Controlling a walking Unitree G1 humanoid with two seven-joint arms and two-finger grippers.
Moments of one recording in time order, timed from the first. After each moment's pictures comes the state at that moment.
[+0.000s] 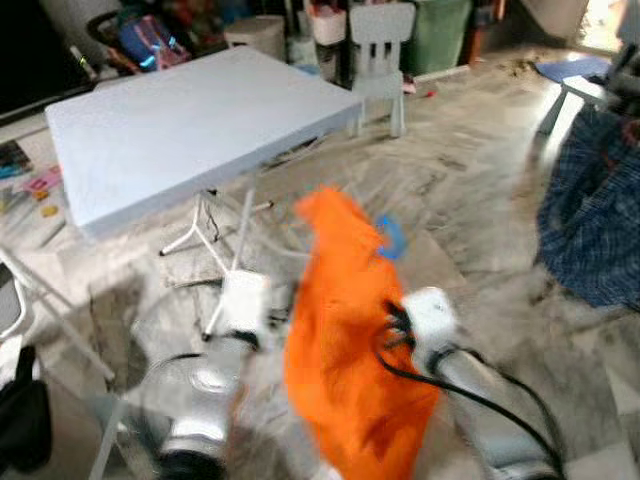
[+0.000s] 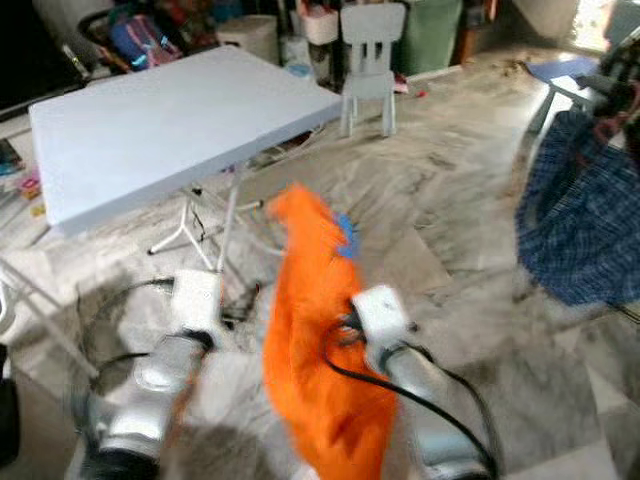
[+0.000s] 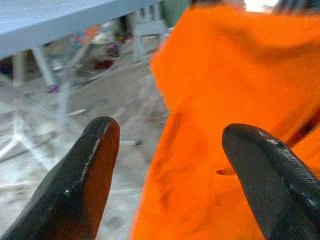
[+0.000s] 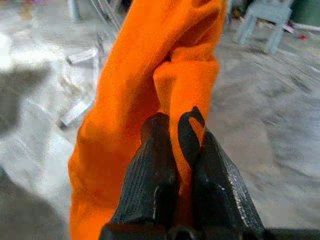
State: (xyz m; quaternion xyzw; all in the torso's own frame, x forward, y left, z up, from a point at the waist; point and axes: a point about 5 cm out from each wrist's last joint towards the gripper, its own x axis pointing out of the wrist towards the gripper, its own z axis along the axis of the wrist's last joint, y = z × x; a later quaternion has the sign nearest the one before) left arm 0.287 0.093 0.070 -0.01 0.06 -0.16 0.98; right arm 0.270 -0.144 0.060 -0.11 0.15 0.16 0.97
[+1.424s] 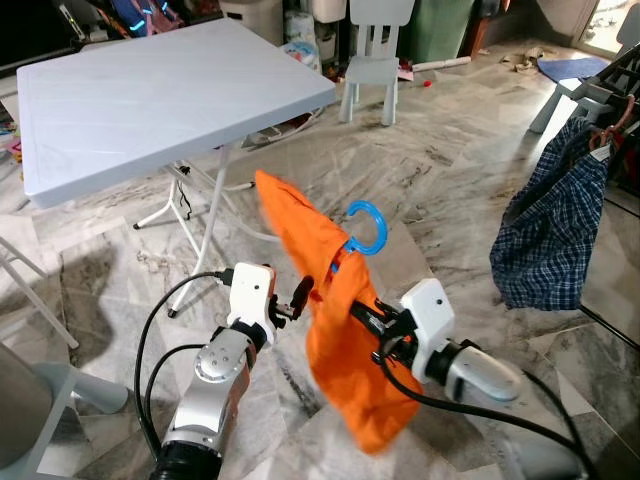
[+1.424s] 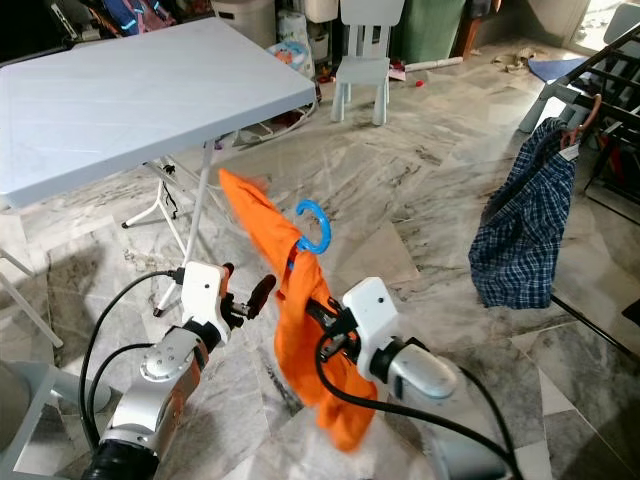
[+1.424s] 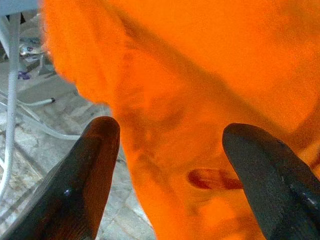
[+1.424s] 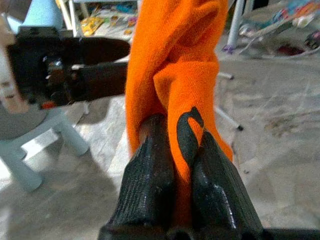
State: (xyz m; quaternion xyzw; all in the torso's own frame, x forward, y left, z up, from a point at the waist) left arm 0.295 0.105 0.078 -0.02 0.06 -0.19 0.98; right arm 0.247 -0.116 0.115 -0.04 0.11 0.36 0.93
